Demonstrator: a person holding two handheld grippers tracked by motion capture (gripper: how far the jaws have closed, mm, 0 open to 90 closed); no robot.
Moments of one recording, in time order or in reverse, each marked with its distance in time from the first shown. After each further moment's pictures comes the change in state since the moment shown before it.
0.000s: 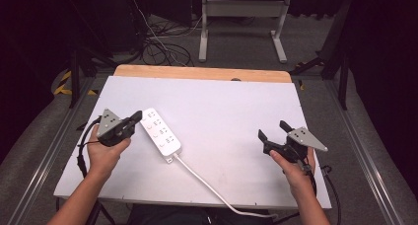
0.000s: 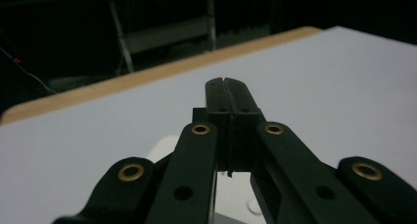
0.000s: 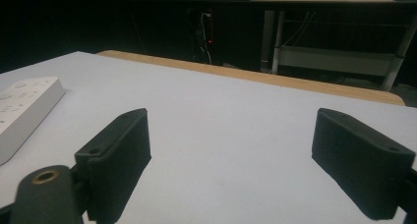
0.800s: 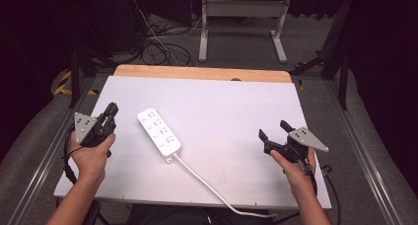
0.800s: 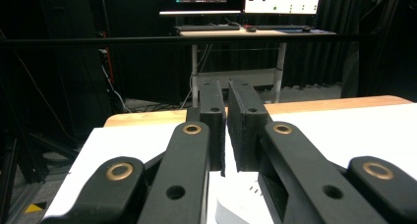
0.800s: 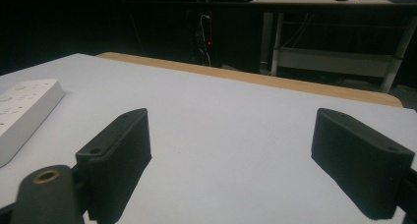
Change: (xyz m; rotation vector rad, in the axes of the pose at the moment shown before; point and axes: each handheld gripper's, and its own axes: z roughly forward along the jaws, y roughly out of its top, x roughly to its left) left arm 0.018 -0.010 -0.017 -0.138 0.248 -0.114; right arm -0.001 0.001 -0.001 -0.008 -0.002 -0.001
